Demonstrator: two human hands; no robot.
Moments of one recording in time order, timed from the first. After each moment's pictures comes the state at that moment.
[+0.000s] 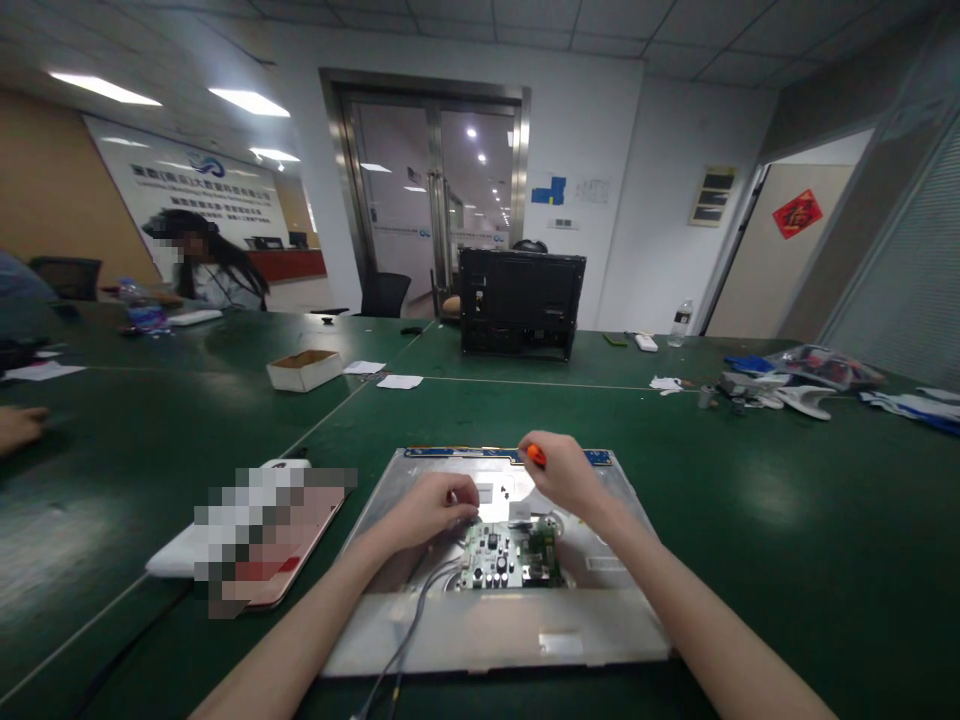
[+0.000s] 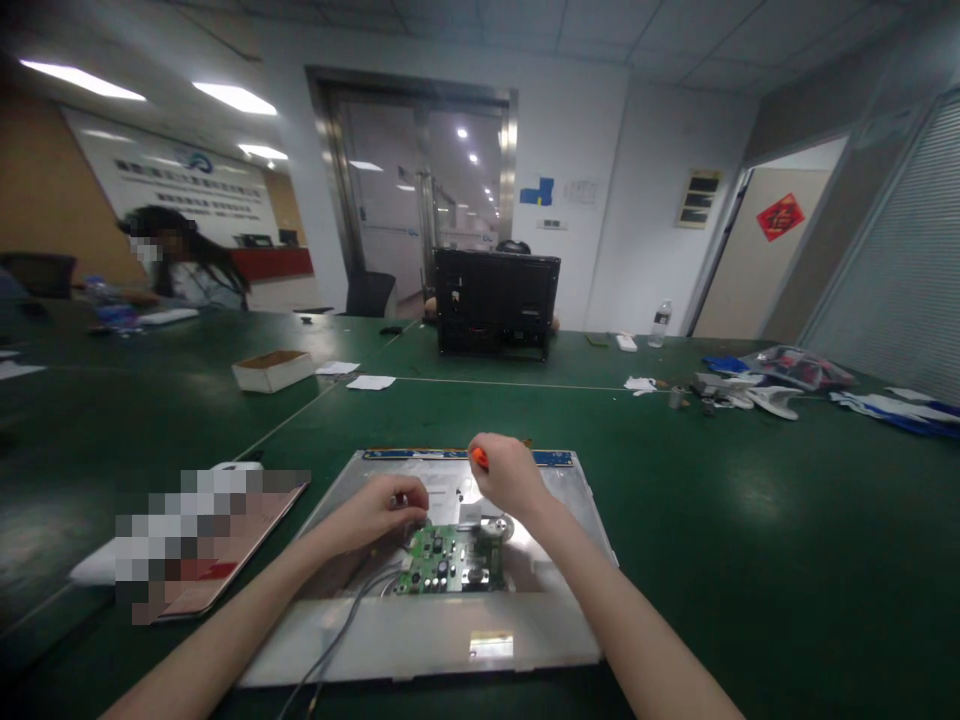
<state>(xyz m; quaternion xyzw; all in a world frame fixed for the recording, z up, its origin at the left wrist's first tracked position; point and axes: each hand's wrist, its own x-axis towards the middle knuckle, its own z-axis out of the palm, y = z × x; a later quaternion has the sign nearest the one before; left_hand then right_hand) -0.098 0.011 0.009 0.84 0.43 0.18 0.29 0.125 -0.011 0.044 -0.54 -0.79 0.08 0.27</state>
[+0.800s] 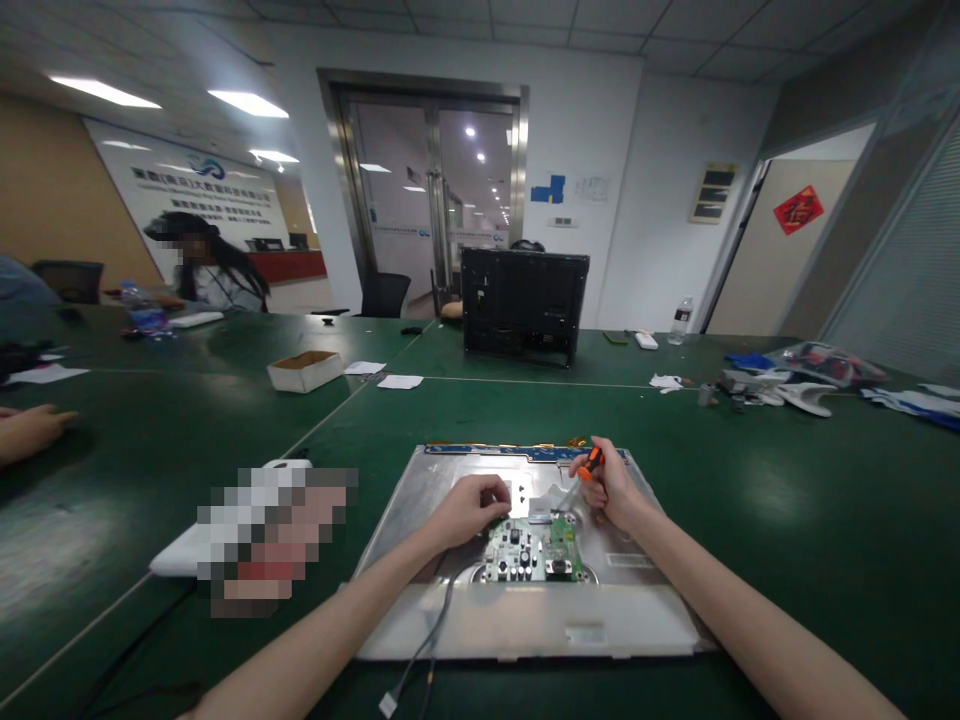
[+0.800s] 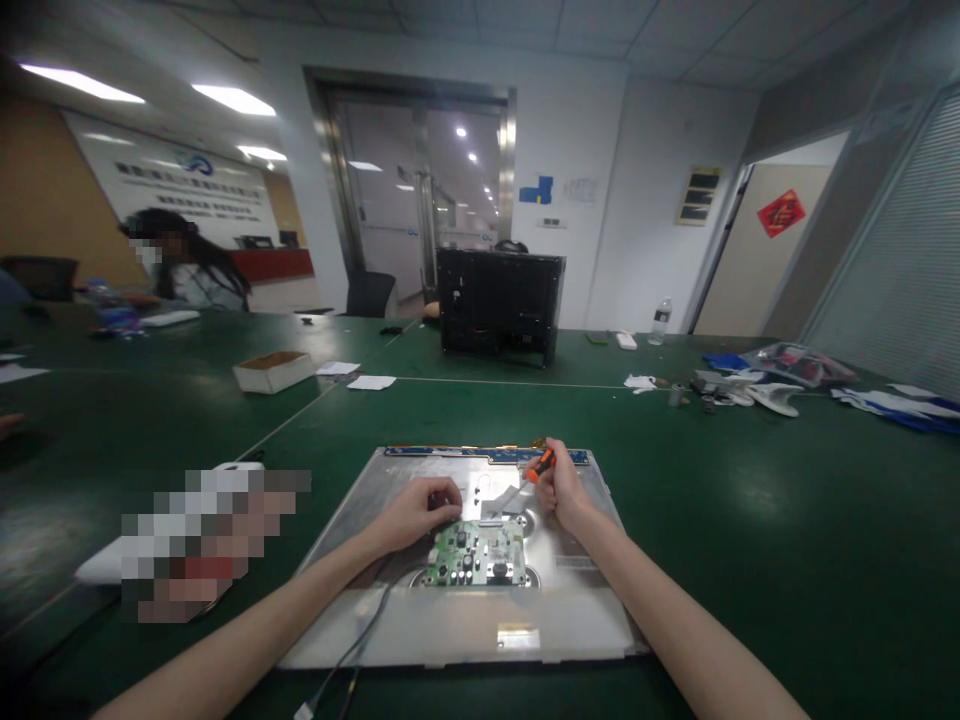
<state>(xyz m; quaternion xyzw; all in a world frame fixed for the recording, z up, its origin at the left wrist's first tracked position) -0.052 0.008 -0.008 0.80 0.42 0.25 0.36 0.181 -0.010 0.000 -0.50 -0.35 0.61 0.50</state>
